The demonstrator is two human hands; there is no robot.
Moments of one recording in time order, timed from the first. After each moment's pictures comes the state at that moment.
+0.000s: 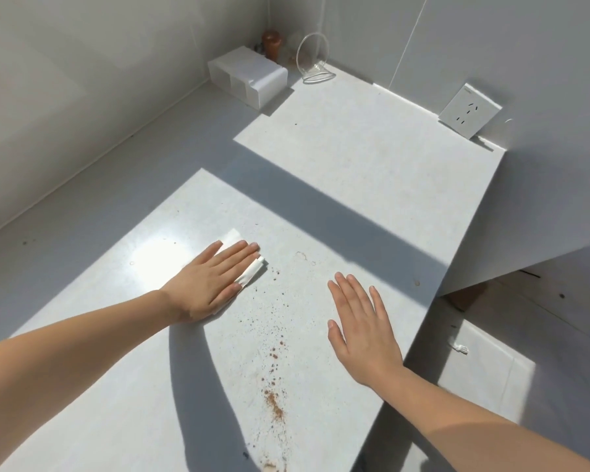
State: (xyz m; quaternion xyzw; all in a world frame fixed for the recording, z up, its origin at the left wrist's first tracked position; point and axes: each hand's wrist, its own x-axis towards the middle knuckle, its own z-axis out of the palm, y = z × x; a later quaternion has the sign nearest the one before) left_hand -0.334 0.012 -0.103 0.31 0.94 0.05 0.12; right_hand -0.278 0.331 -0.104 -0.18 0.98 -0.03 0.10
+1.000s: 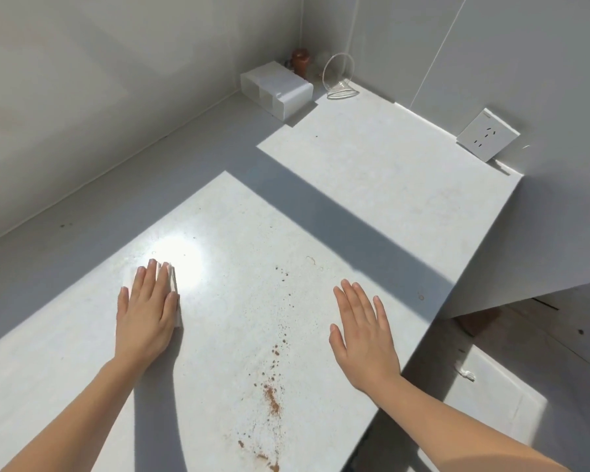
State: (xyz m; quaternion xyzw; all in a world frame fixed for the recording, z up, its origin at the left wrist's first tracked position) left_hand -0.231 -0.020 -0.108 -0.20 0.96 0.17 0.03; right_hand -0.276 0.331 -0.104 -0.18 0.98 -0.03 0.07
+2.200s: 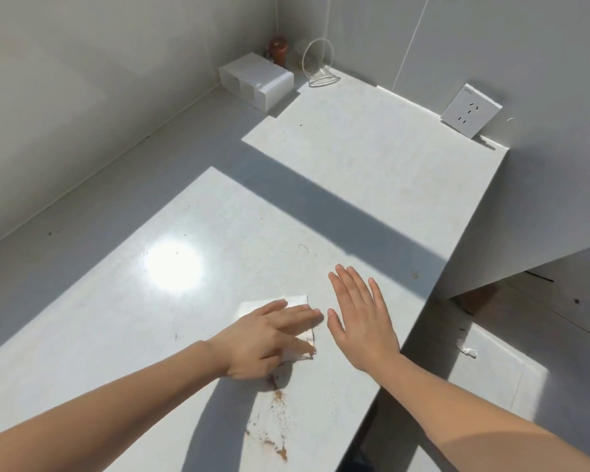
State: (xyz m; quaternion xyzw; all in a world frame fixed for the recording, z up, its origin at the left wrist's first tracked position) left_hand -0.257 0.105 -0.074 0.38 0.88 0.19 0.21; right_hand -0.278 0.333 -0.111 -0.18 0.98 -0.03 0.07
